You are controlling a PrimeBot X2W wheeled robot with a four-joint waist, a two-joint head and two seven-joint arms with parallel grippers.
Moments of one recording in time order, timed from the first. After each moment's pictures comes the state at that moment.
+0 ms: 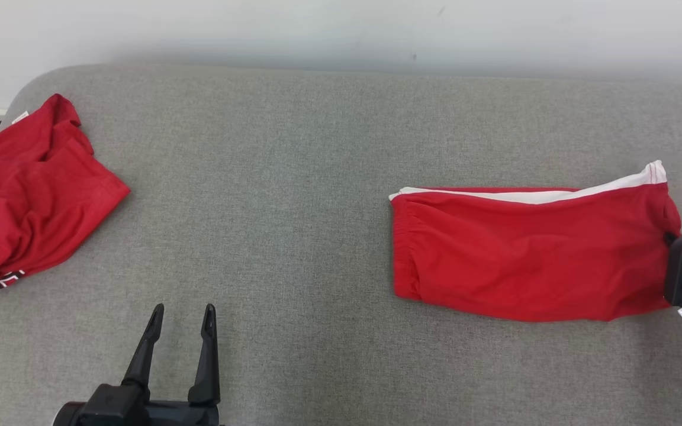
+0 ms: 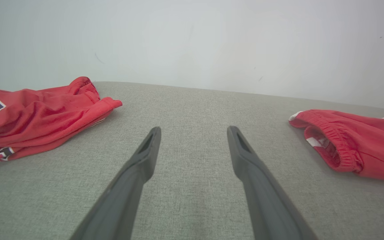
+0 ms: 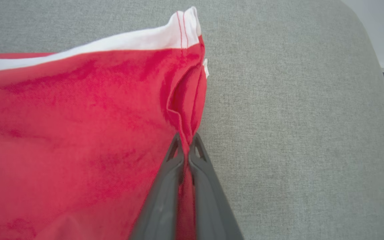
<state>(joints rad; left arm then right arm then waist) -0.03 0.05 -0.07 0.09 -0.18 -0.10 -0.26 -0.66 -0.54 0.24 0.81 0.47 0.13 0.40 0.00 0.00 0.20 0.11</state>
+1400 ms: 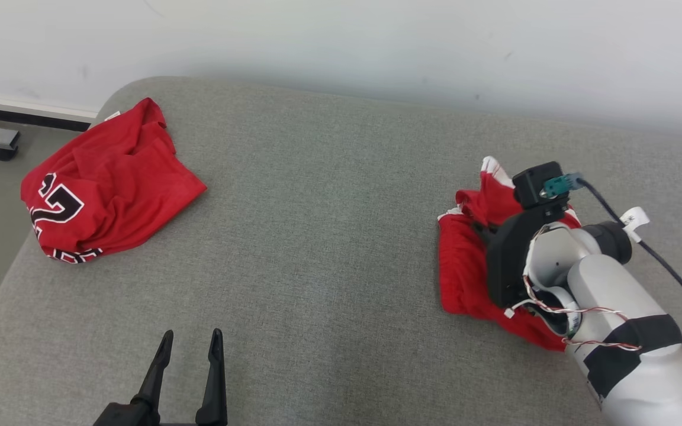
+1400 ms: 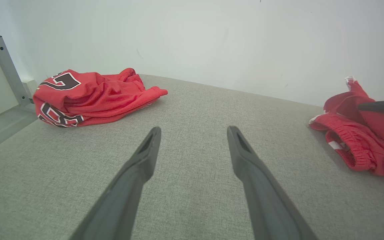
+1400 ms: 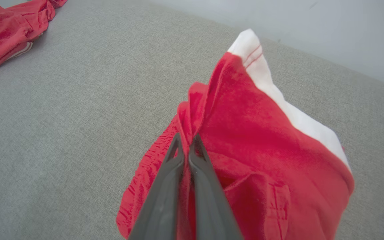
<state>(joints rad) 0.01 0.05 -0.10 0.13 -0.23 -0.09 -0.26 -0.69 -0.25 0.41 0.61 0.44 0.13 0.46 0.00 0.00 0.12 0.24</state>
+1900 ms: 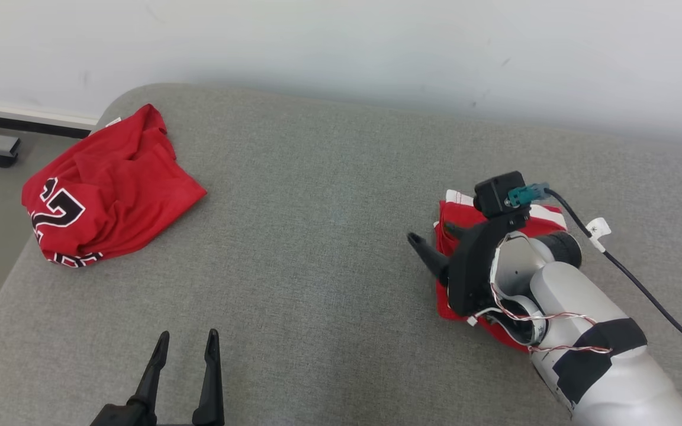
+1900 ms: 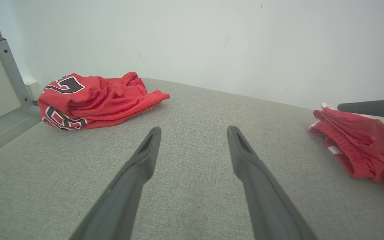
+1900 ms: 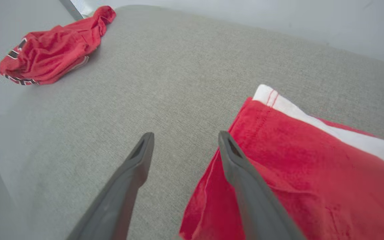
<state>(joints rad) 0.01 0.05 -0.09 0.13 -0.23 -0.08 -0.26 -0.71 -0.19 0.51 0.64 0.57 0.13 0.40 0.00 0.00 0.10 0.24</state>
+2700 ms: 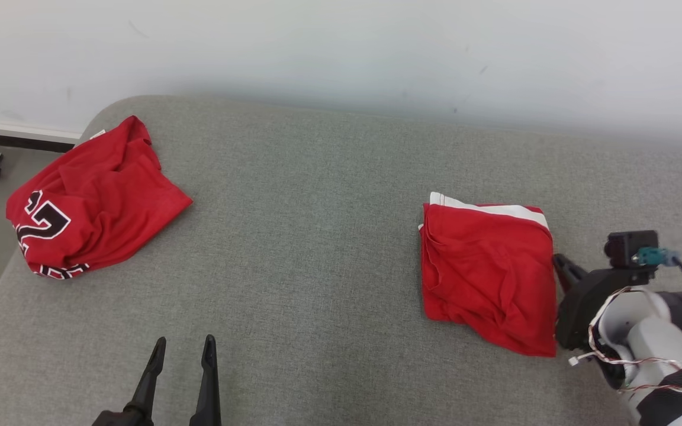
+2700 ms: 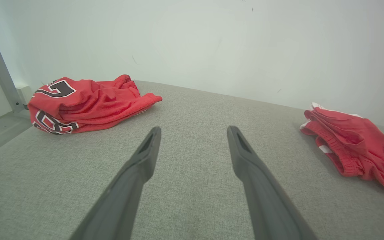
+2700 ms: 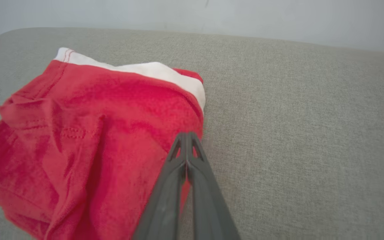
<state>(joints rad) 0.04 0.05 -0.08 0.11 -0.23 -0.09 -0.26 -0.56 -0.34 0.31 0.79 0.50 0.13 0.11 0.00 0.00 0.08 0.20</state>
